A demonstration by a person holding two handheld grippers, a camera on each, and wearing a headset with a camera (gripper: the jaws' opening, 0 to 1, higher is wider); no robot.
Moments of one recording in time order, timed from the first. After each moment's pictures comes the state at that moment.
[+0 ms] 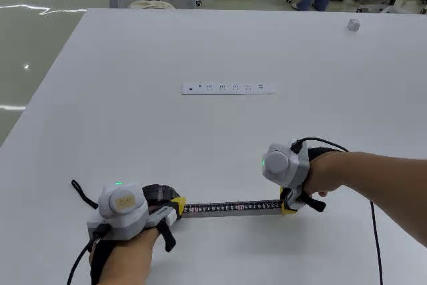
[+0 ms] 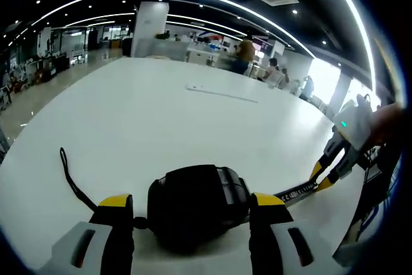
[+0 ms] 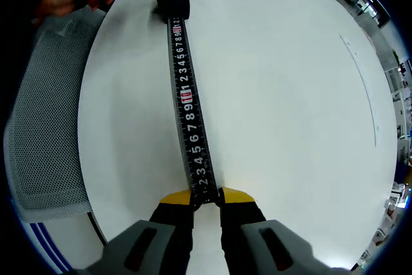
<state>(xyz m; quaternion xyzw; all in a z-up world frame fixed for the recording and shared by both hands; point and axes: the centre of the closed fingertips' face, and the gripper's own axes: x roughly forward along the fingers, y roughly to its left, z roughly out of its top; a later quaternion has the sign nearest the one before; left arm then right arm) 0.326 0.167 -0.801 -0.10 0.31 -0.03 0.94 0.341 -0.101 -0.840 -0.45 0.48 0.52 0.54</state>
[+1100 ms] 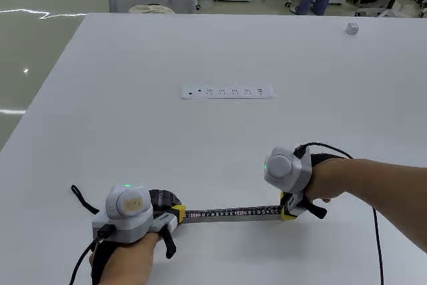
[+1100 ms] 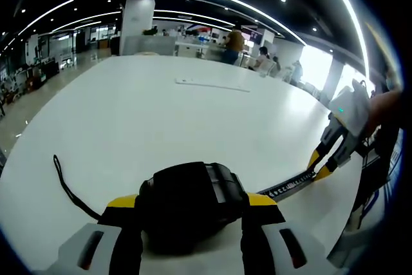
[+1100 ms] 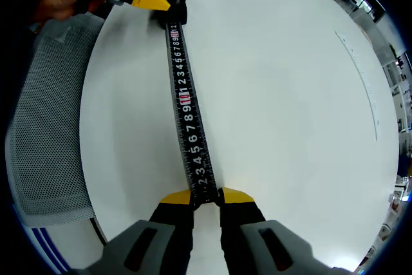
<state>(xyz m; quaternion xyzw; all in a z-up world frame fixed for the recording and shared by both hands) 0.326 0.160 -0.803 -0.07 0.33 -0.06 0.94 0.340 -0.100 -0.839 -0.43 0.48 0.52 0.56</state>
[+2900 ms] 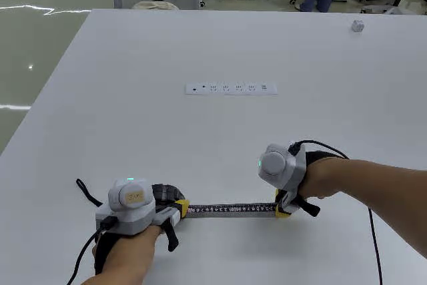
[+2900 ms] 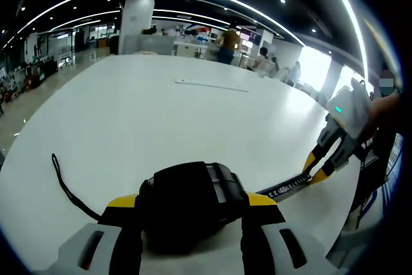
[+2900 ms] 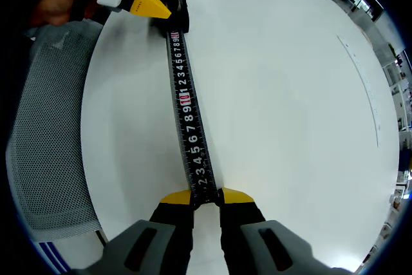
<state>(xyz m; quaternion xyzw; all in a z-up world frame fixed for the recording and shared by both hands) 0.325 0.160 -0.803 -0.07 0.33 -0.07 0.94 0.335 -0.080 -0.839 -0.42 0.48 0.52 0.56</state>
